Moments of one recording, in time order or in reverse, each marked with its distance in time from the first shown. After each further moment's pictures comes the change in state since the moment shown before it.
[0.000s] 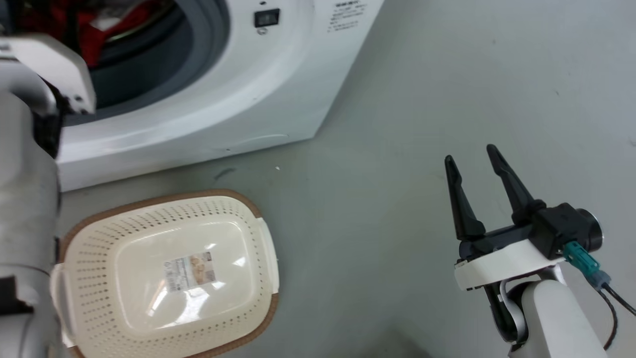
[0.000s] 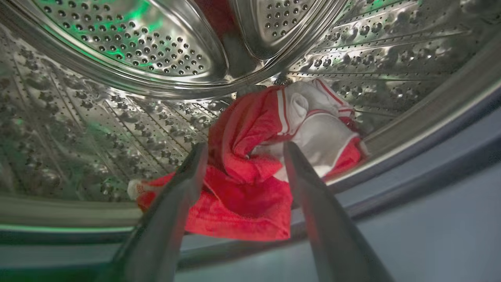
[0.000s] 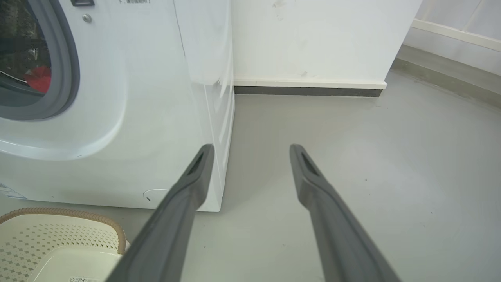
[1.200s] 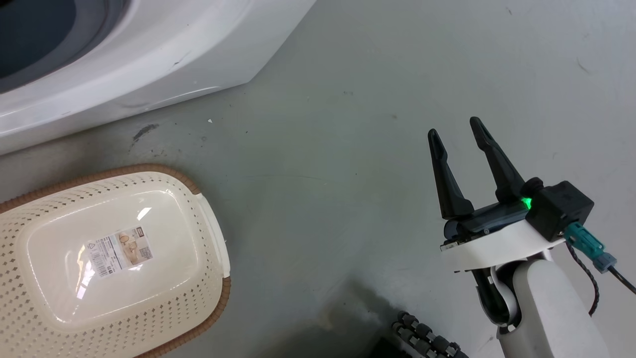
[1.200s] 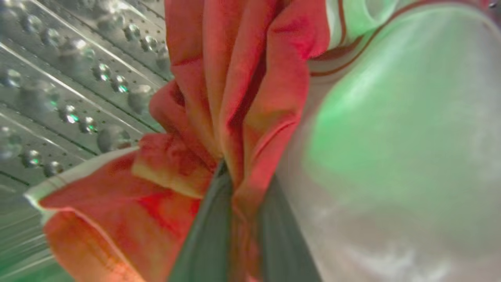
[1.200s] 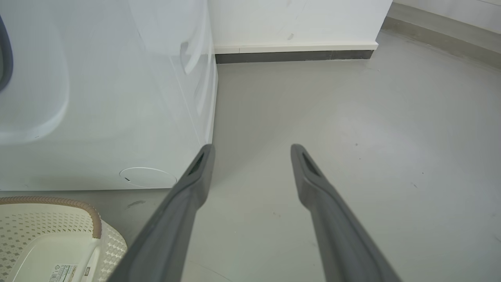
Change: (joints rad) left arm -0.439 0.246 -0.351 0.019 -0.212 0.000 0.929; right arm -0.074 0.001 0.076 -0.025 0.120 0.000 -0.004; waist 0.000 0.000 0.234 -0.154
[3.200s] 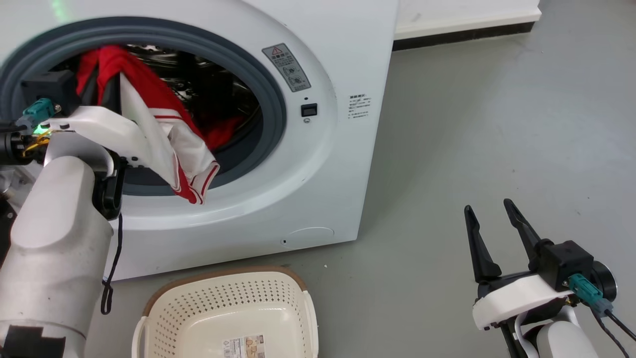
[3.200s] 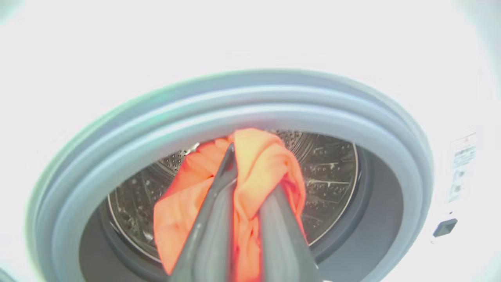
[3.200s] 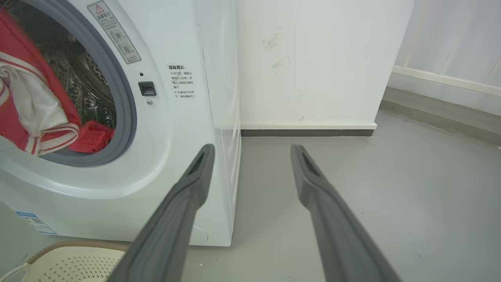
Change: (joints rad) left arm 0.628 -0.246 0.105 -0.117 -0.141 0.069 -1.120; right arm 0.208 0.000 -0.152 0.050 -0.139 0.000 0.068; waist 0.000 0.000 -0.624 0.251
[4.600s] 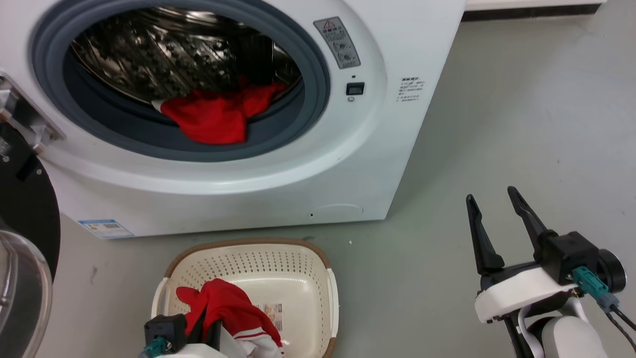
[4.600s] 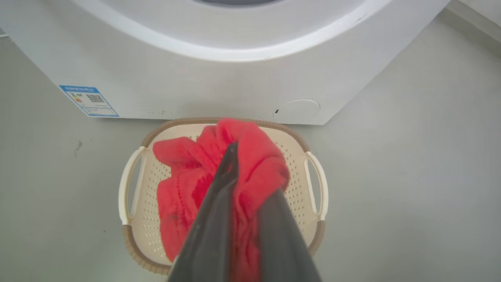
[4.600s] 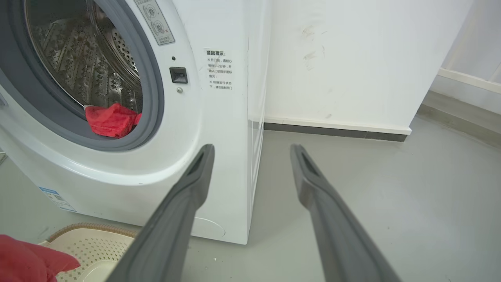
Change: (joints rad) left arm 0.877 -0.097 -0.099 -0.572 -0.105 0.192 0.103; right arm 0.010 0.000 -0.002 -0.102 -0.040 0.000 0.061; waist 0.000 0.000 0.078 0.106
